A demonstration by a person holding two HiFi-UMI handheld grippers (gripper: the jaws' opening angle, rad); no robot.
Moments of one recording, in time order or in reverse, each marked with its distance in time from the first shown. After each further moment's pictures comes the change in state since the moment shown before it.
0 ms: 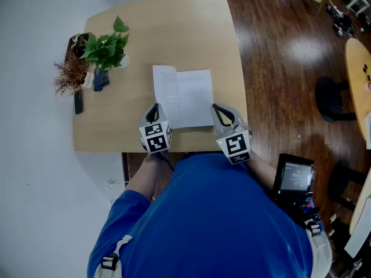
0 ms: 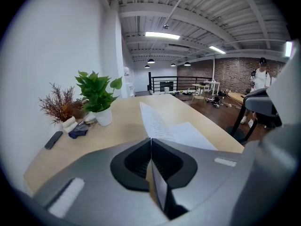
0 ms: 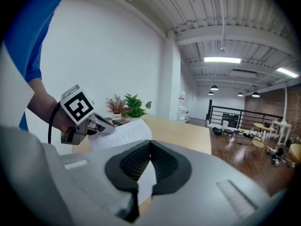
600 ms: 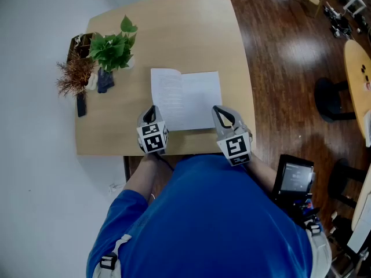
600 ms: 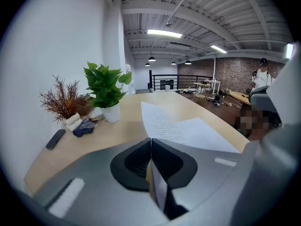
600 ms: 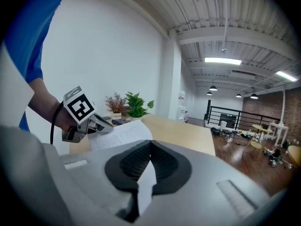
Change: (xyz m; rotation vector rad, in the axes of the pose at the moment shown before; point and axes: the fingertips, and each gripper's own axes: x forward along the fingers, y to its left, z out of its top) left arm 0.008 0.056 -0.015 -0.003 0.026 -0.007; right arm 0.022 0.031 0.010 -0.009 0.016 -0.029
